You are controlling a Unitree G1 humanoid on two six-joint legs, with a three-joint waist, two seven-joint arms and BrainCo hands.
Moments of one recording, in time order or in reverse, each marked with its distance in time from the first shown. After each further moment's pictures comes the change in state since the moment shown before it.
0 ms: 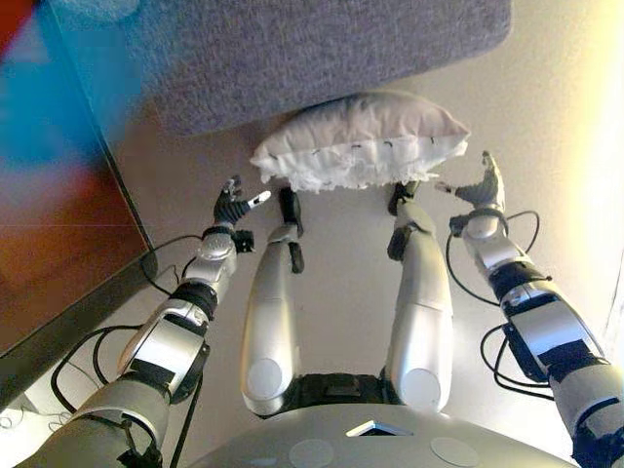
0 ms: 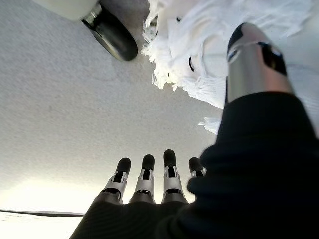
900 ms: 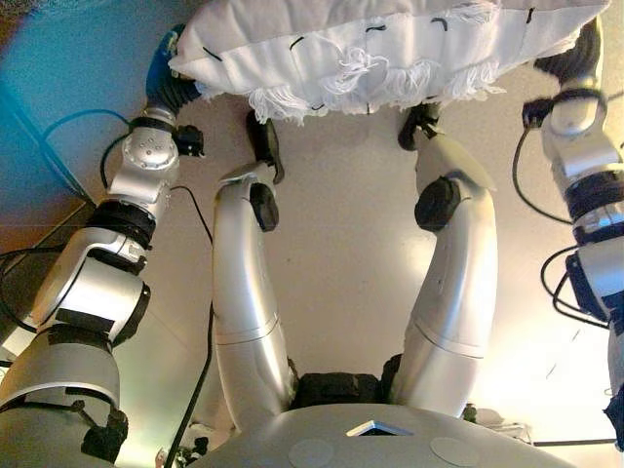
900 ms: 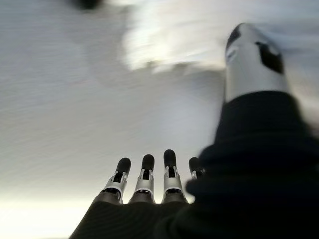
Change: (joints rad) left arm -0.295 0.297 -0.127 -0.172 -0.081 -0.066 -0.075; right arm -0.370 -0.257 0.151 -0.097 0.180 -0.111 0.157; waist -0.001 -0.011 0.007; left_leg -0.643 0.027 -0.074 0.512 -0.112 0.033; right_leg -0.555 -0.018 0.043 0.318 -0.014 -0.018
